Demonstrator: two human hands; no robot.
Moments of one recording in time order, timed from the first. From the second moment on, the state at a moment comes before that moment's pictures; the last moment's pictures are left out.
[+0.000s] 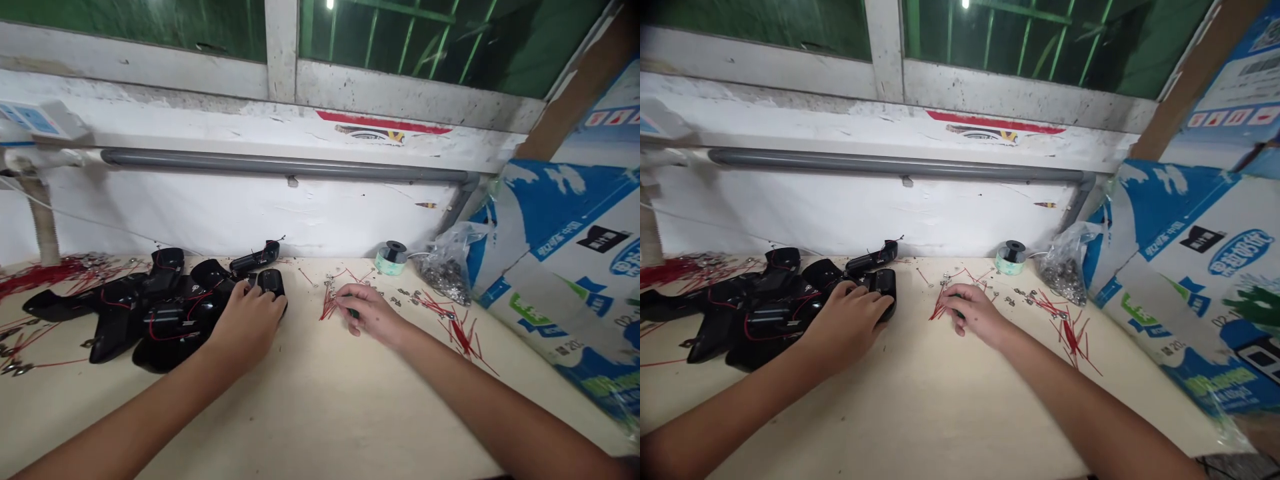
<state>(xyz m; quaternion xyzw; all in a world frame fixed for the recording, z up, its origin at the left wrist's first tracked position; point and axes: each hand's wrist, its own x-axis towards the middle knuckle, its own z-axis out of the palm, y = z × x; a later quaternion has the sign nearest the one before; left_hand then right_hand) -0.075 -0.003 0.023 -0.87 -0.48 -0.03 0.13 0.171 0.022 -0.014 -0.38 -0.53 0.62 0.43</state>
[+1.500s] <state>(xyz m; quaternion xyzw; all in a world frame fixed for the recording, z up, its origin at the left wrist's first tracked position) -0.029 0.004 -0.016 -0.60 -0.46 -0.39 -0.53 0.157 0.001 -0.032 -0.41 -0.69 0.36 0.48</state>
